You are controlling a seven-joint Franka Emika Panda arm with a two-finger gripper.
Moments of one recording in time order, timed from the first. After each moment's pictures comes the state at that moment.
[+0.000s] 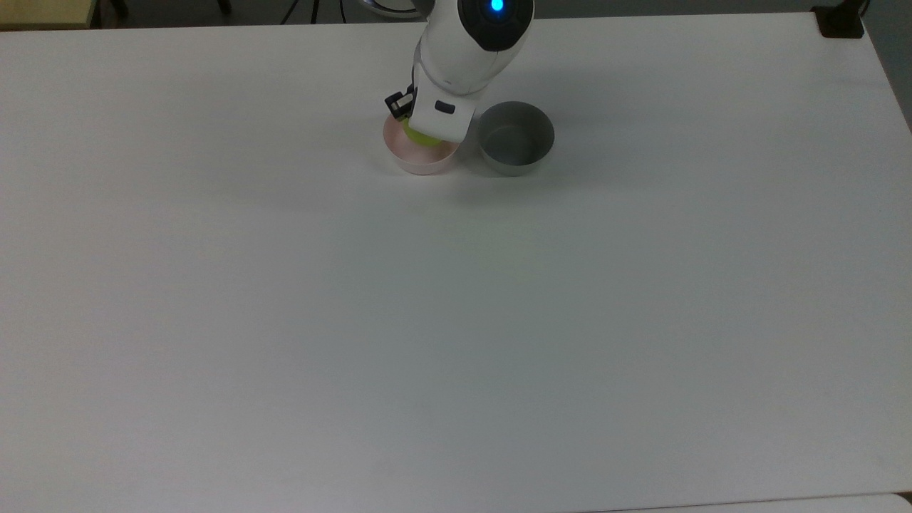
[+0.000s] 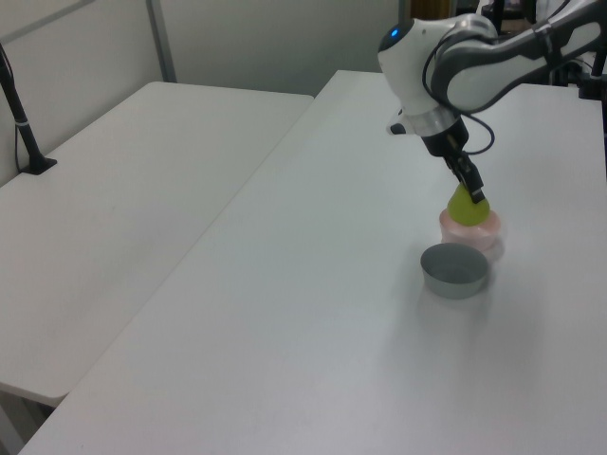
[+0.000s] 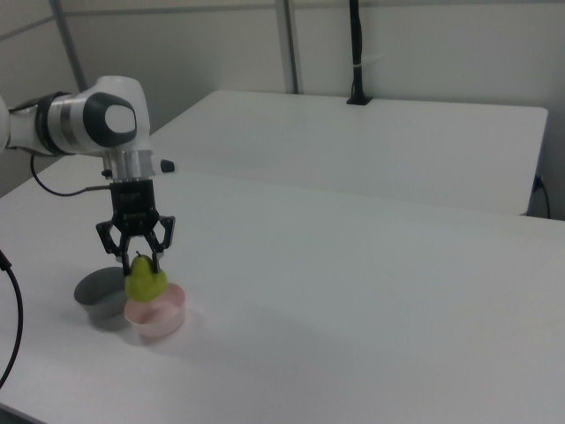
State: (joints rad) arm 0.40 0.22 -0.19 -1.80 -0.10 1.57 -0.39
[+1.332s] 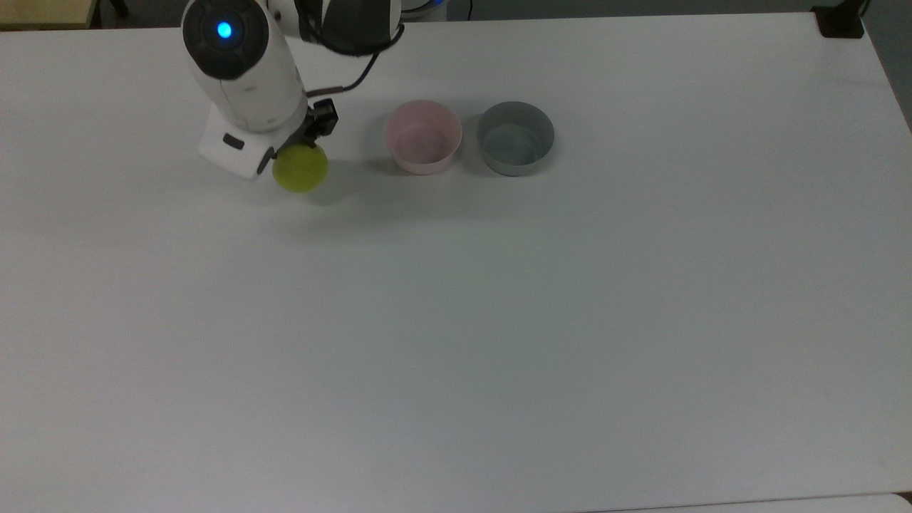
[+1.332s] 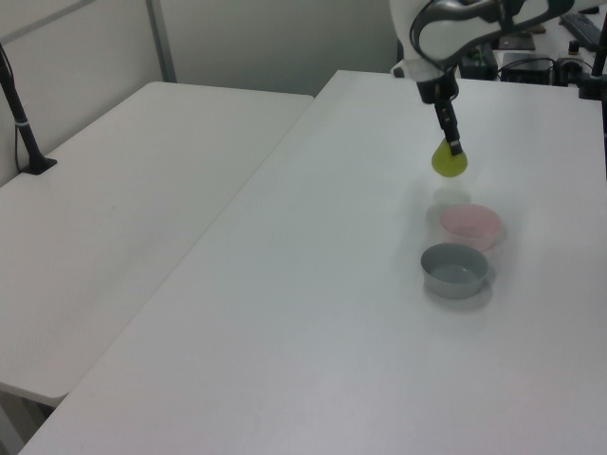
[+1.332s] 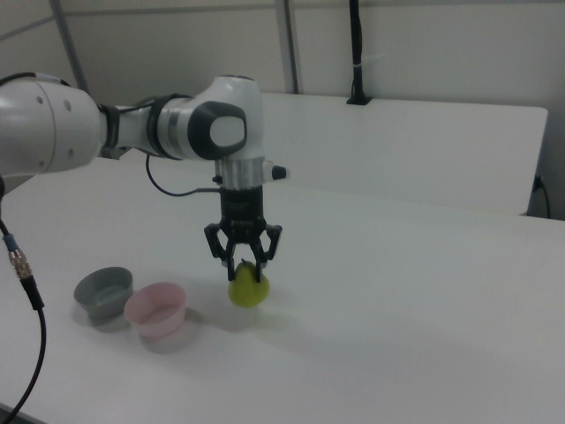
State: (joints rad) arm 0.05 0.38 -0.20 -1.62 -0.08 1.67 -0.50
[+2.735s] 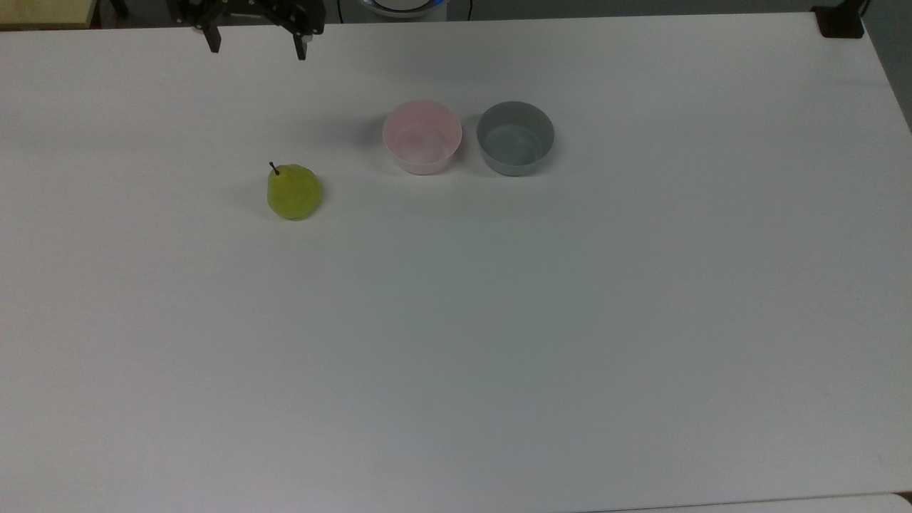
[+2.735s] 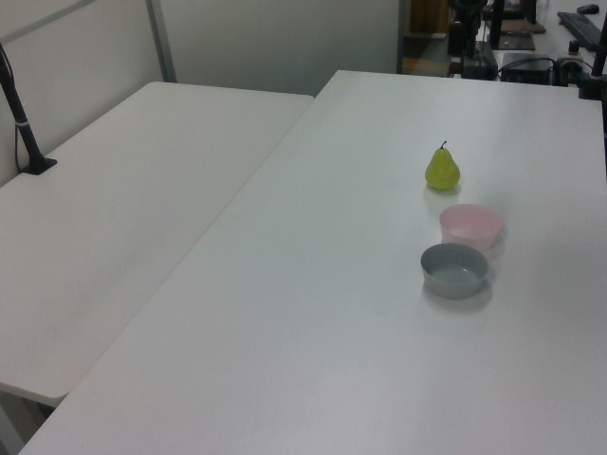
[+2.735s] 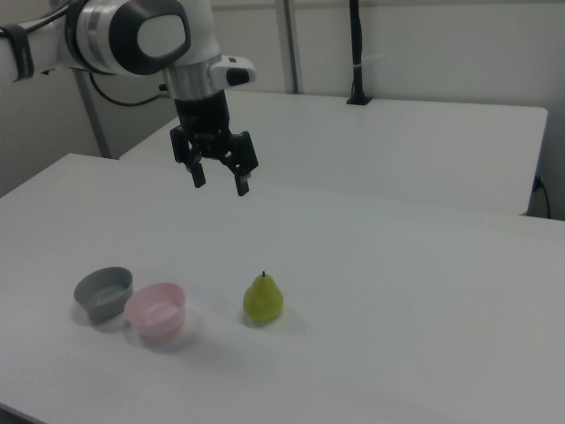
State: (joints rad) arm 0.05 0.04 -0.20 -1.63 -0.06 1.65 -0.11
